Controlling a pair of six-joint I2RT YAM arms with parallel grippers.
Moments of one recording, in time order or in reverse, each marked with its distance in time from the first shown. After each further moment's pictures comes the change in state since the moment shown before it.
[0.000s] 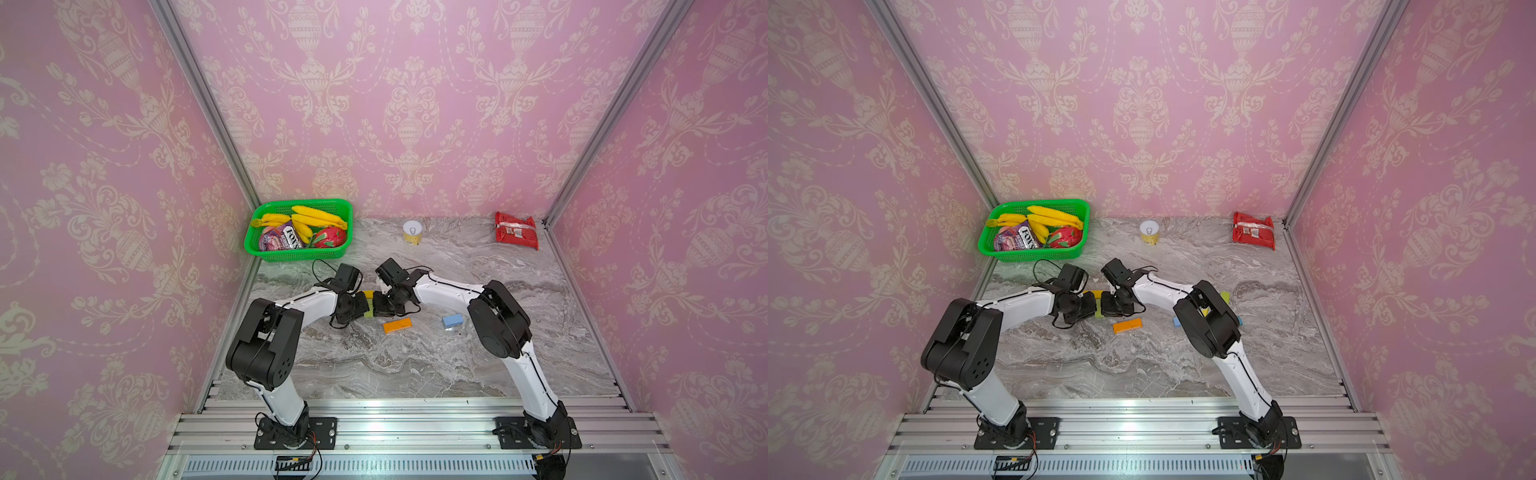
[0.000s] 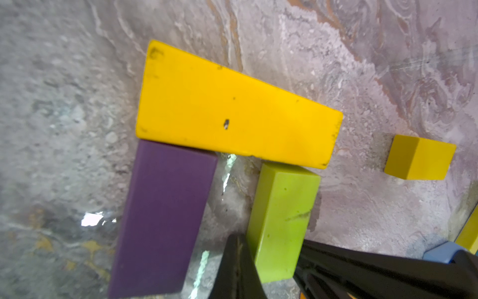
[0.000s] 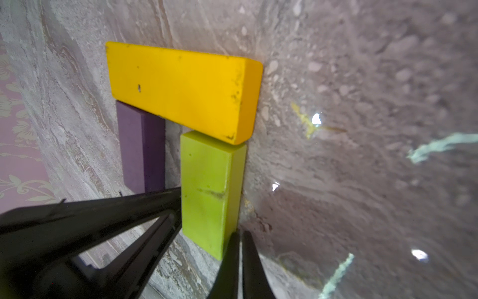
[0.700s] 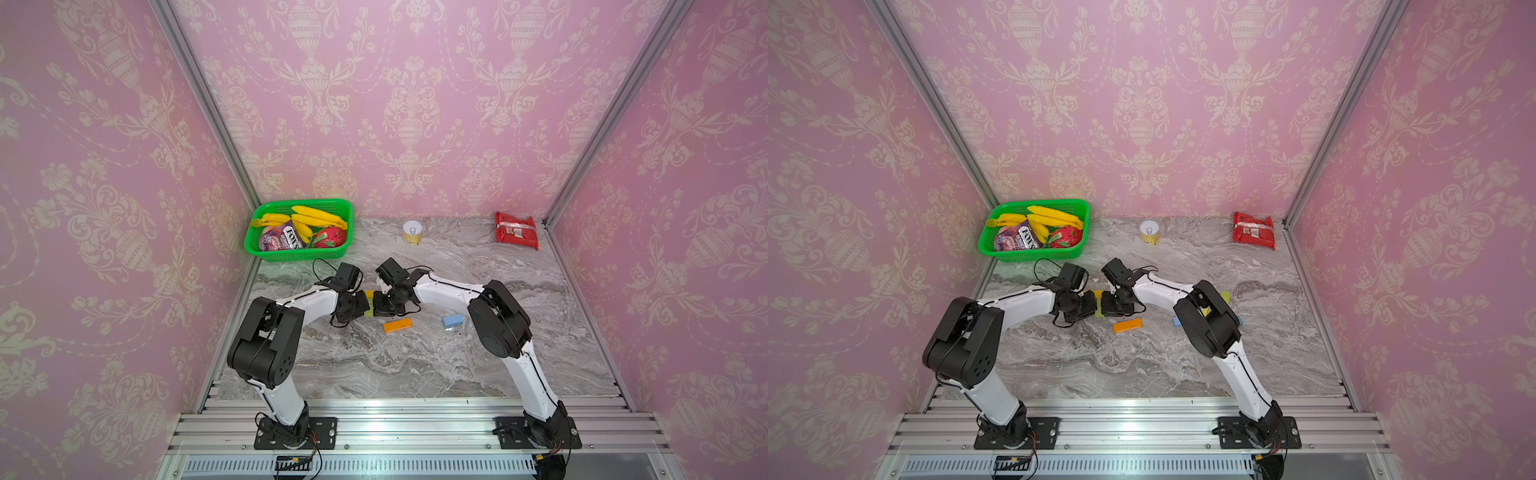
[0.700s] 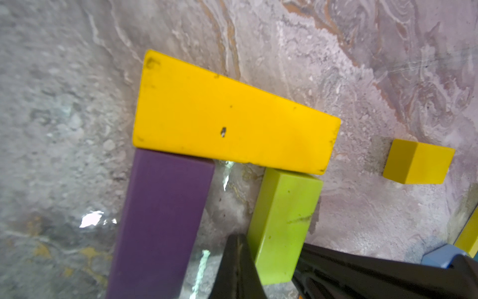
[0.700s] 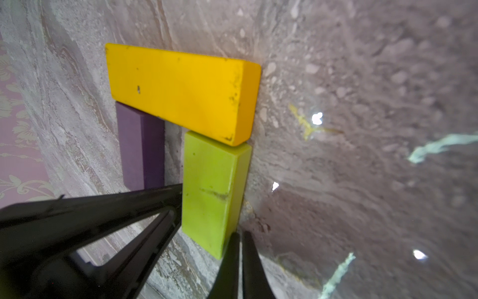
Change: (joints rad) left arm 0.001 0.011 0.015 -0.006 -0.001 0.000; right arm -0.001 0.000 0.000 -0.001 0.000 -0.002
